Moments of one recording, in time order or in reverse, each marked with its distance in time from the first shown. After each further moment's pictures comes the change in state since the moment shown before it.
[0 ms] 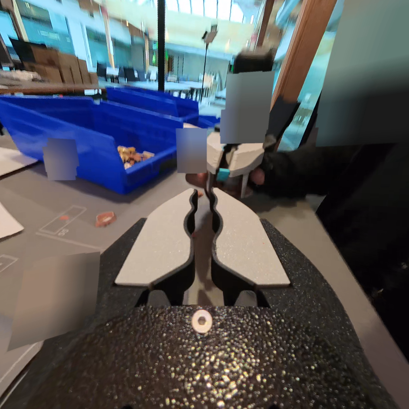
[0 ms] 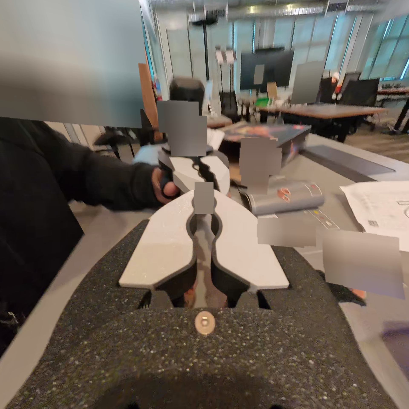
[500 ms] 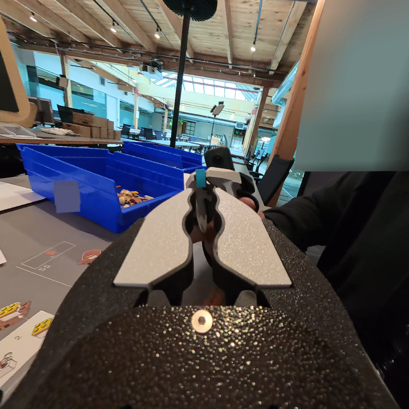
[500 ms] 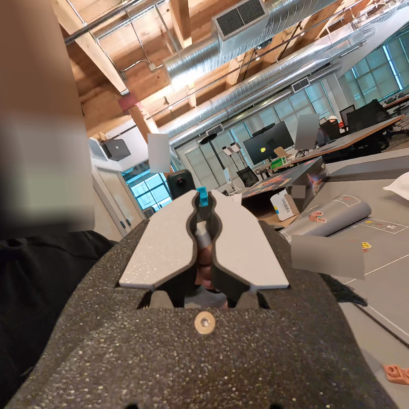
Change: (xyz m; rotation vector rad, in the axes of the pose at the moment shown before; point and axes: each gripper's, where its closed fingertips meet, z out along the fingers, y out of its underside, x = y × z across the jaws) left arm 0.016 -0.034 0.009 0.261 -0.051 -0.027; right arm 0.010 -0.030 -0.009 0.421 -0.028 0.423
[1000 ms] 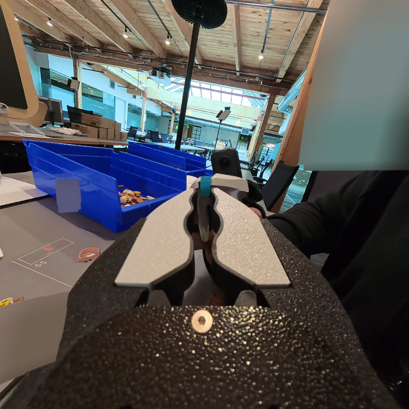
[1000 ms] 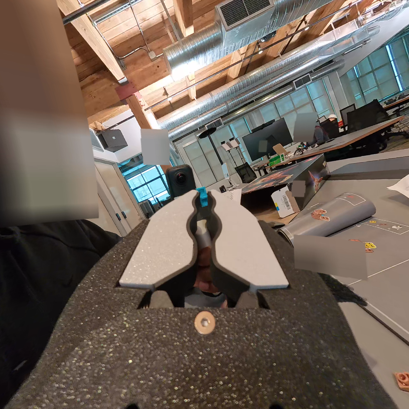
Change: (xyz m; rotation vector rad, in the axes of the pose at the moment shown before) left arm -0.001 0.002 0.004 0.021 -0.033 -0.020; right arm -0.002 0.011 0.006 -0.034 0.008 -0.039
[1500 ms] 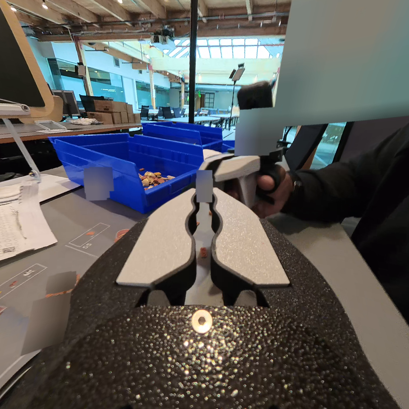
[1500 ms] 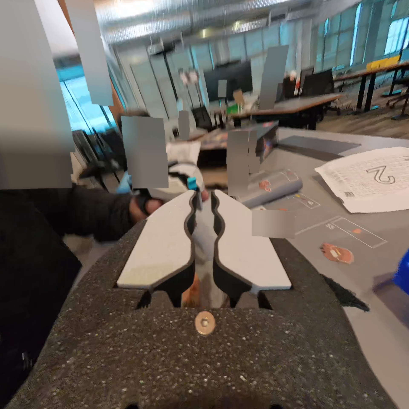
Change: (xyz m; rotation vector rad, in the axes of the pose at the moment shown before) left arm -0.015 0.016 -0.011 -0.152 -0.052 0.161; right arm 0.022 0.014 -0.021 -0.370 0.186 -0.289
